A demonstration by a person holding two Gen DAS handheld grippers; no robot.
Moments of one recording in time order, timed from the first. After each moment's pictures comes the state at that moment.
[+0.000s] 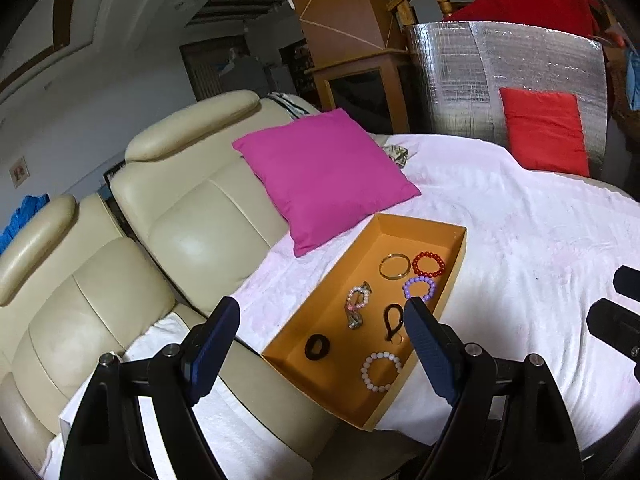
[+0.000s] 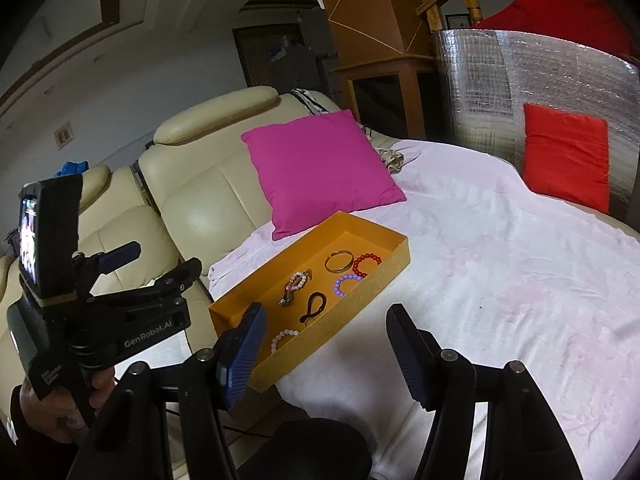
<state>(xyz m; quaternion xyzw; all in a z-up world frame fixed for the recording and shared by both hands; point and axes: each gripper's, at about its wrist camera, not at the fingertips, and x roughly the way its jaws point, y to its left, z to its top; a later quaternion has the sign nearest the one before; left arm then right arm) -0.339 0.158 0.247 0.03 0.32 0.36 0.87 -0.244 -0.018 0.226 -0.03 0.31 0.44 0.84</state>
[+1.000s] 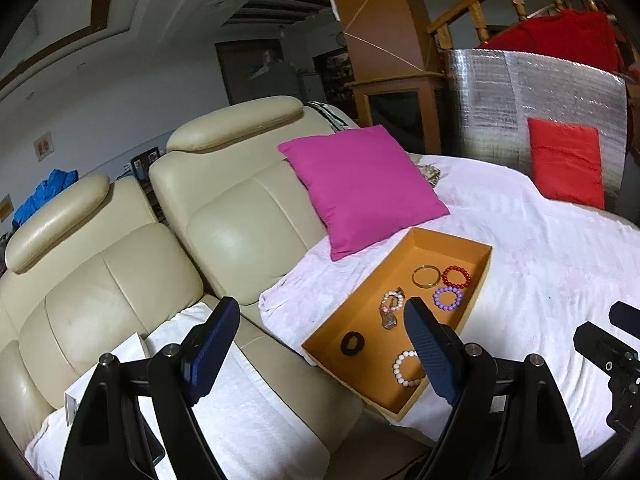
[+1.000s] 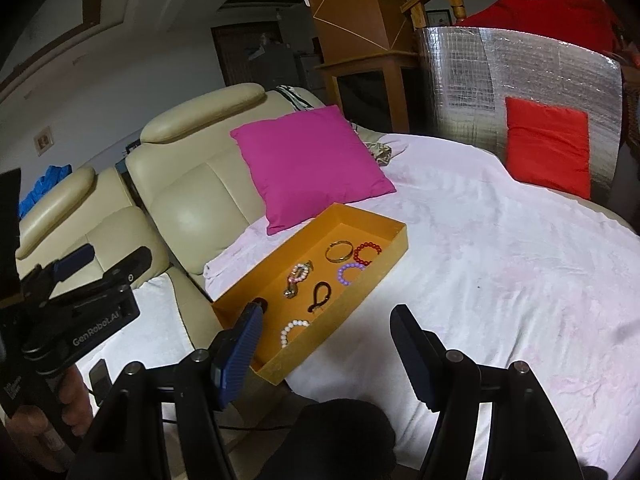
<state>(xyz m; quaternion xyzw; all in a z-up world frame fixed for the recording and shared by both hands) -0.402 0.179 0.270 -0.01 0.29 0.40 0.87 -0.285 0.001 0.233 -0.03 0.33 0.41 0.85</state>
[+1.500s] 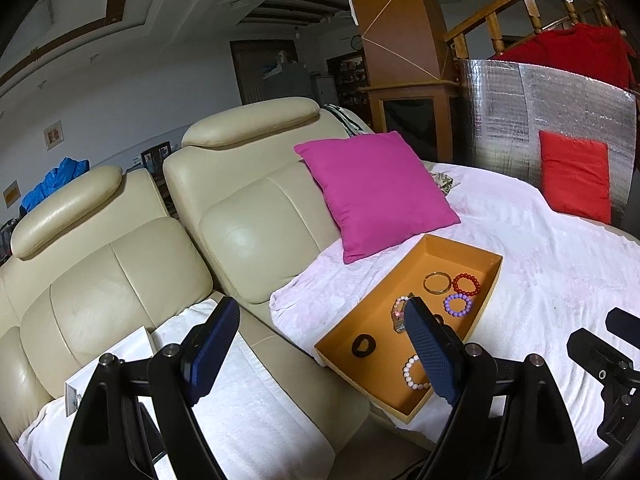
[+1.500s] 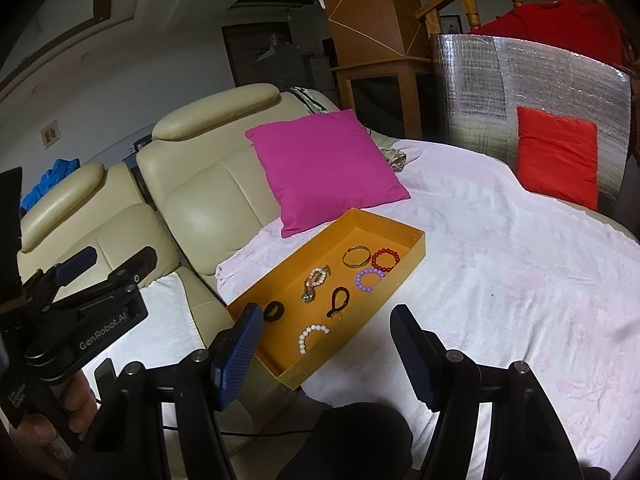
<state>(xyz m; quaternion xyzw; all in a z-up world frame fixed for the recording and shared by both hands) -0.417 0.192 0.274 -0.02 0.27 0.41 0.87 -0.302 0.019 0.242 -0.04 0.32 0.42 0.85</state>
